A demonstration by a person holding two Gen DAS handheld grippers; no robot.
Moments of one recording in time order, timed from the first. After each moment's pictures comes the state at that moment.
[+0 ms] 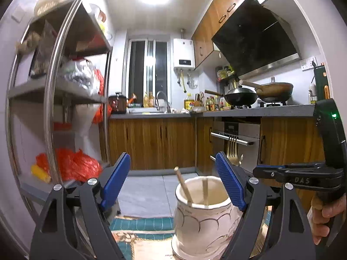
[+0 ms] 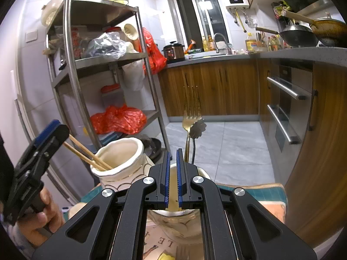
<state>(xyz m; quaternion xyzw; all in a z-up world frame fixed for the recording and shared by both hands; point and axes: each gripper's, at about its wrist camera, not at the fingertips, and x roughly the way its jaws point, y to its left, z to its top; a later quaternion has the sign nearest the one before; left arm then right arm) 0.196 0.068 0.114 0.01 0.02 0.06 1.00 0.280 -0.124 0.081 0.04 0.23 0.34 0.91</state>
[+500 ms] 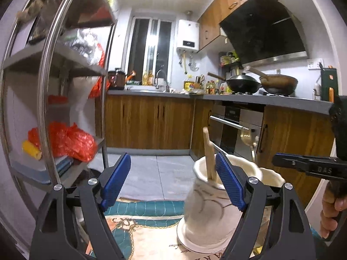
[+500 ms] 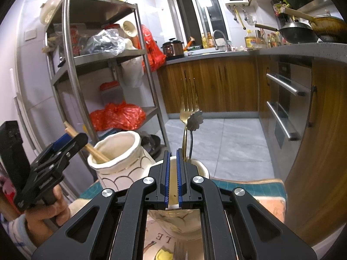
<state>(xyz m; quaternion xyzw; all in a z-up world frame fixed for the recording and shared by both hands) 0.222 0.109 0.091 -0.05 0.09 0.05 0.99 0.278 -0.125 0.075 0.03 0.24 0.34 0.91</state>
